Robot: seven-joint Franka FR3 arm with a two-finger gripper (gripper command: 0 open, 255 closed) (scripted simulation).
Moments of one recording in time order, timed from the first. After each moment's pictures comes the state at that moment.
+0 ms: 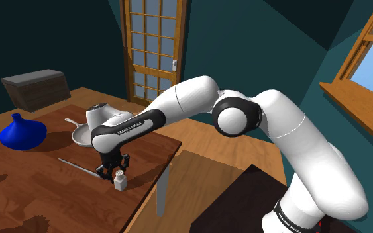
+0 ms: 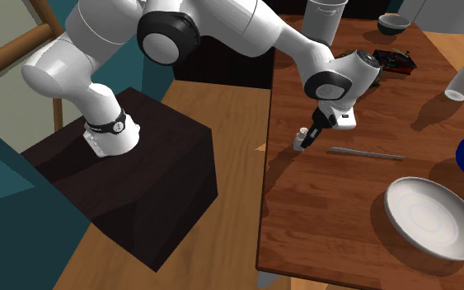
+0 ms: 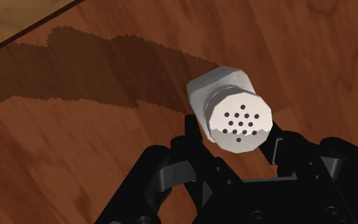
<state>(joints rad) 0.40 0.95 0.22 -1.23 -0.14 1.99 0.61</state>
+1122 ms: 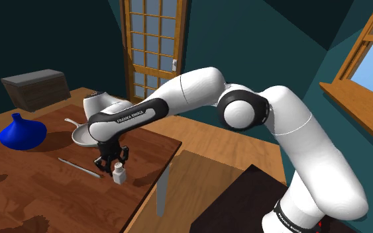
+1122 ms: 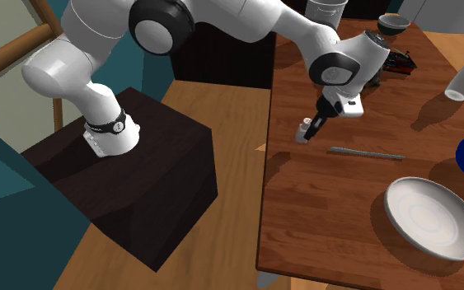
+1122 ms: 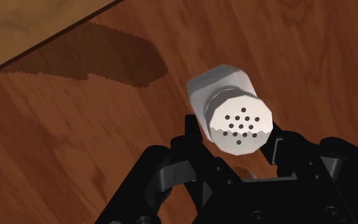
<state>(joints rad) 0.40 0.88 0.23 -1.23 -0.13 1.92 0.61</state>
